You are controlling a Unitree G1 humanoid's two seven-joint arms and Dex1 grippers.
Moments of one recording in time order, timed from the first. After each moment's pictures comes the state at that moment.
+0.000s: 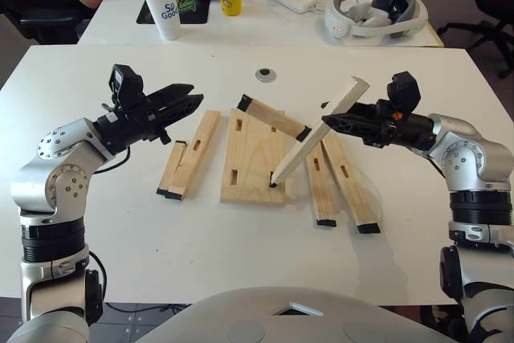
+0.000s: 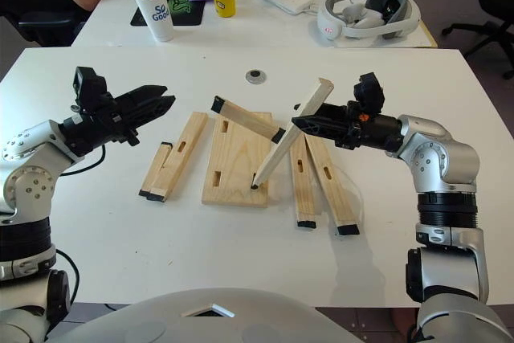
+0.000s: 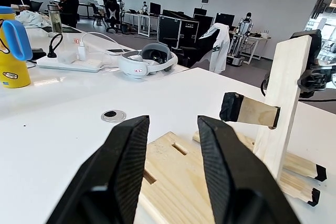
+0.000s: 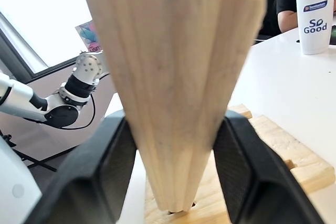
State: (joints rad) left arm -0.25 0.58 0.22 -0.23 -0.68 0.66 -0.83; right arm -0.43 -0.64 -0.09 0.13 0.72 0.65 1.35
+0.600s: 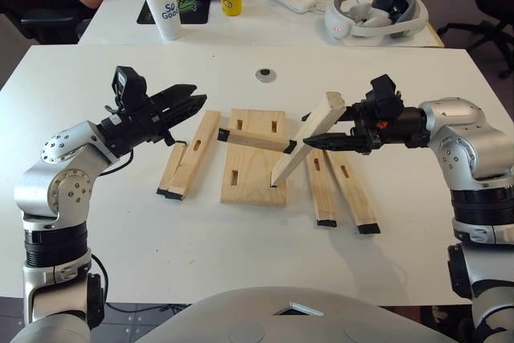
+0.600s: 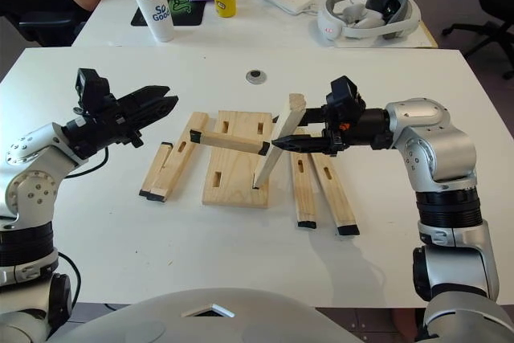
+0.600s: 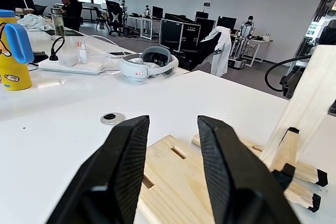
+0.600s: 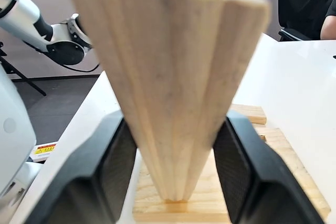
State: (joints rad) left arm -0.22 0.57 0.22 -0.28 -0.70 0.66 -0.79; right arm -0.43 -0.70 0.03 -0.08 0.60 0.50 1.39
